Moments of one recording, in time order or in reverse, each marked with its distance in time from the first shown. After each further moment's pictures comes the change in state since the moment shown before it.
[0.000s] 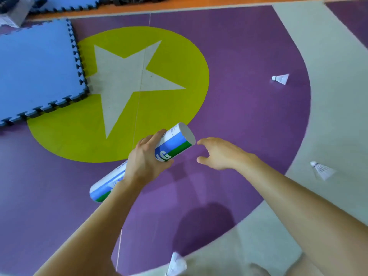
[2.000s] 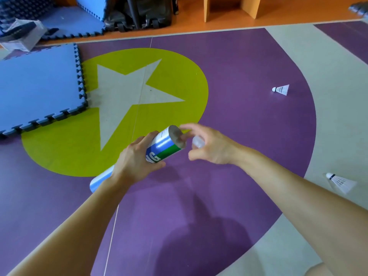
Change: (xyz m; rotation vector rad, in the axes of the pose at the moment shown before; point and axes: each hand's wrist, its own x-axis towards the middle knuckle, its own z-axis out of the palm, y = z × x) left_hand 0.030 -0.057 0.031 0.031 -0.028 0.095; right_hand 0.016 -0.008 0.000 0.578 0.185 -0.284
